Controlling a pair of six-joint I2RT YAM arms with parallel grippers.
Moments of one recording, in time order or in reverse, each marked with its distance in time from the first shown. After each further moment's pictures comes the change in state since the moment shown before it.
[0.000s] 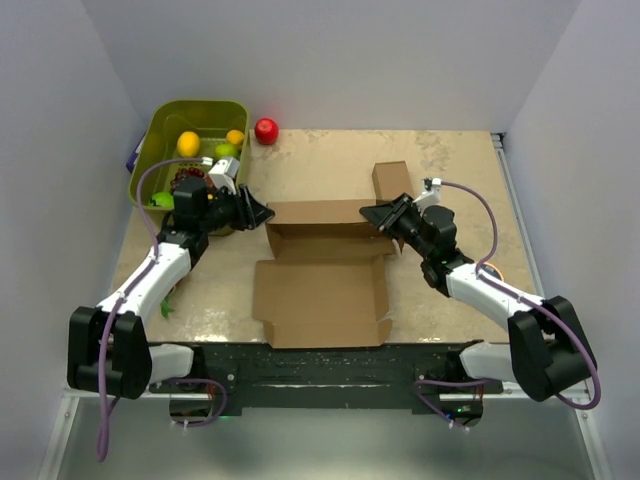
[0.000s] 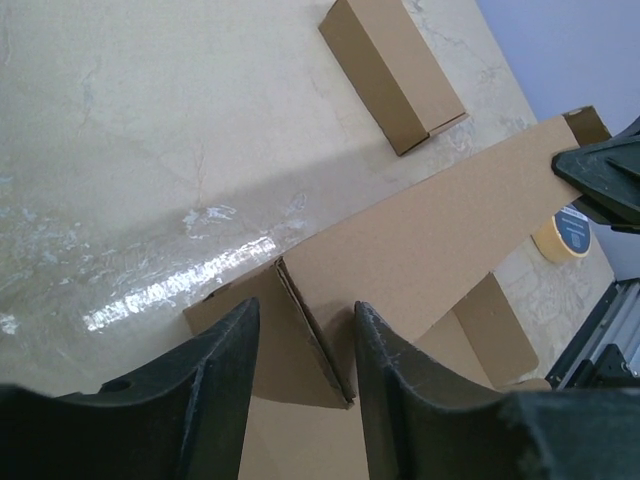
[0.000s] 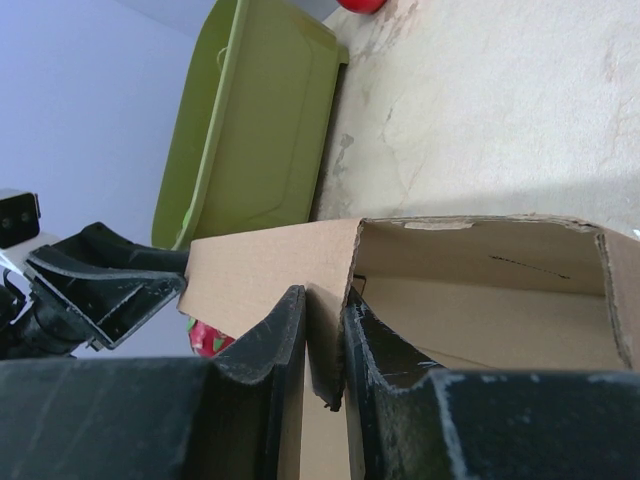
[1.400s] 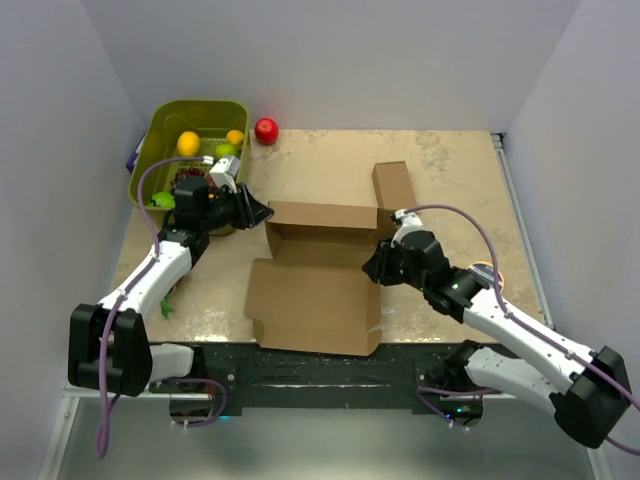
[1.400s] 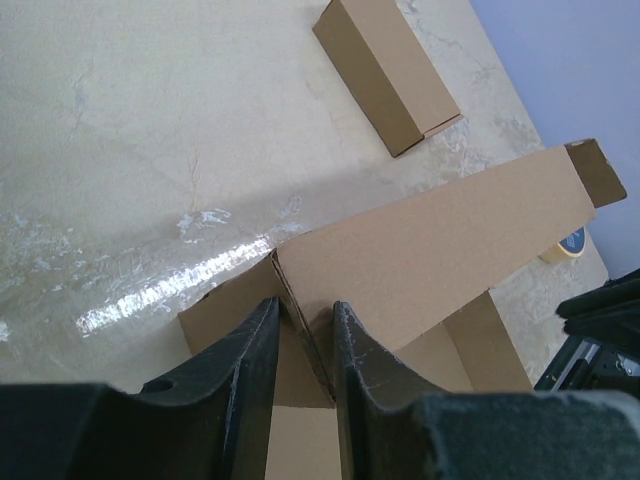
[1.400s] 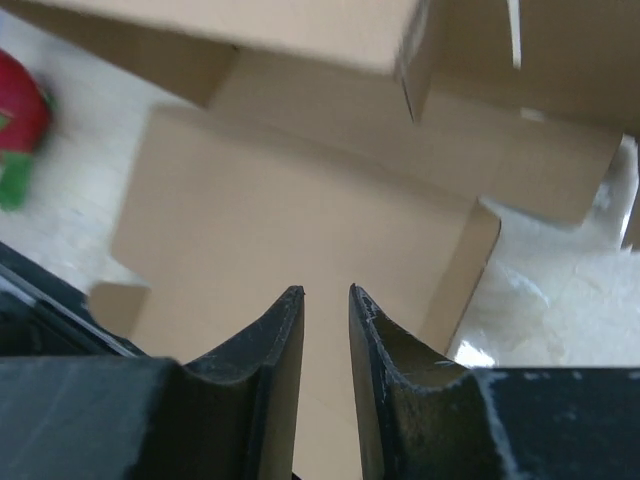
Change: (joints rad) left arm -0.003 0.019 0.010 0.002 0.001 0.000; right arm 0.298 -0.338 0.075 -0.810 0.224 -0.394
